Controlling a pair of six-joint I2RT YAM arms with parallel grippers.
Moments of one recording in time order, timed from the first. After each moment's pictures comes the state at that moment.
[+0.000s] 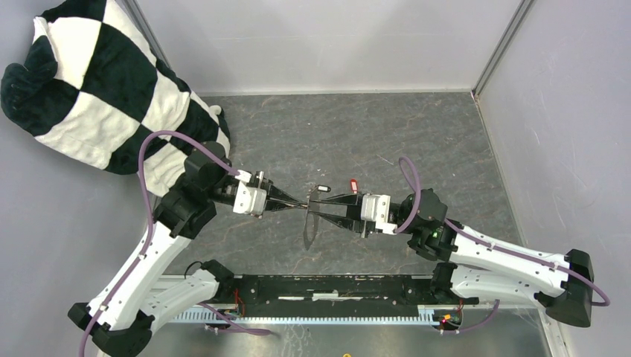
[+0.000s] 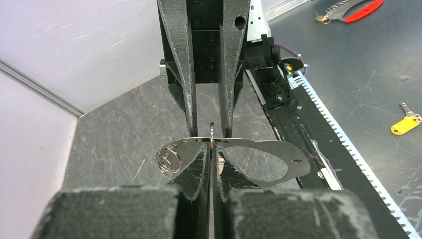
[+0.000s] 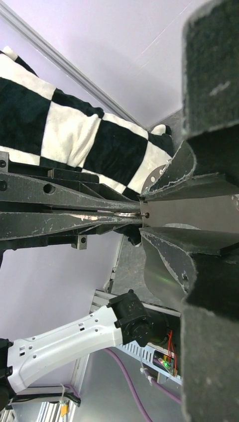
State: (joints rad) left arm -0.58 0.85 1.08 -0.46 1.16 0.65; right arm 1.13 0.91 0.72 0.49 -0.38 -0.34
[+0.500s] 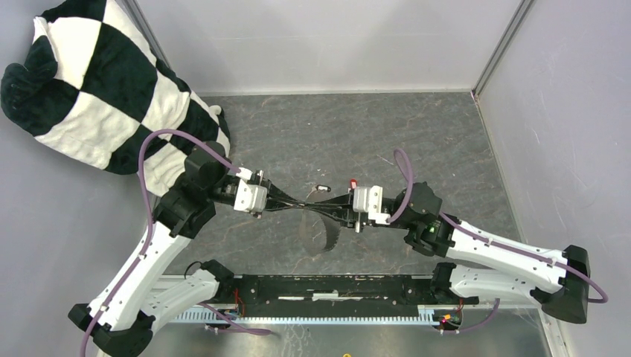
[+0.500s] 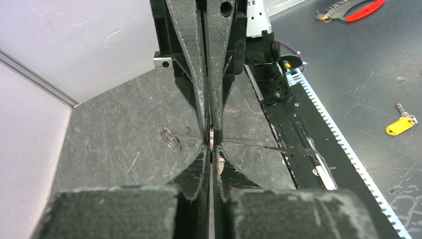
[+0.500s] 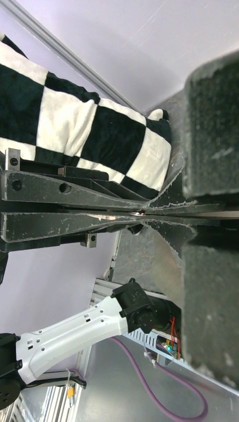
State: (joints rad) left arm -0.58 0.86 1.08 -0.48 1.16 0.63; right arm 1.12 0.96 0.78 0.45 -0.40 -0.28
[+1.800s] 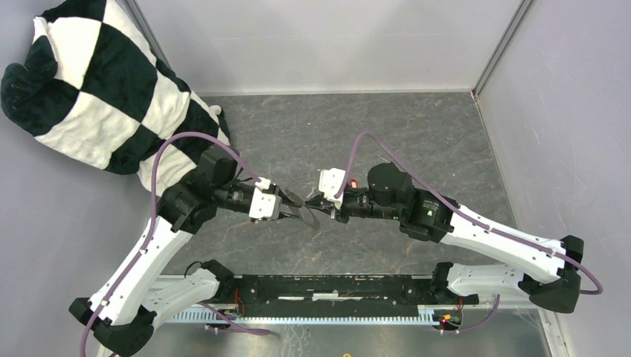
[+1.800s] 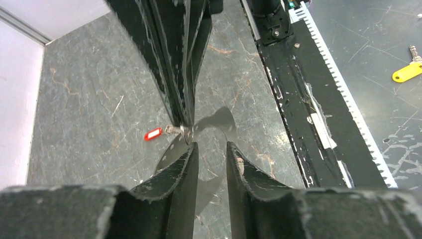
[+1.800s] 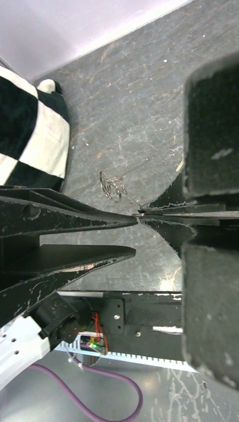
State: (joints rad) left arm -0.58 0.90 1.14 -0.86 0.98 0.91; right arm 1.13 1.12 1.13 -0.25 -0.24 -0.30
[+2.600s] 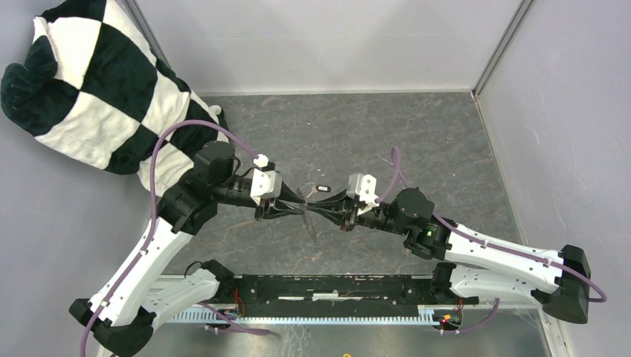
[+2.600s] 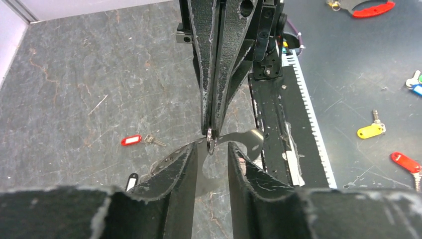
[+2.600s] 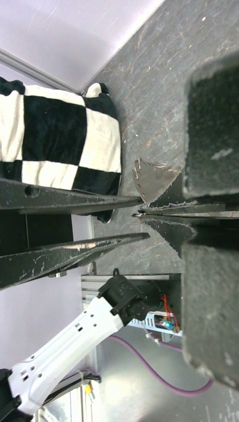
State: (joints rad) left arm -0.58 0.89 1.12 -0.67 0.98 0.52; right arm 1.13 0.96 0.73 0.37 -0.22 -0.07
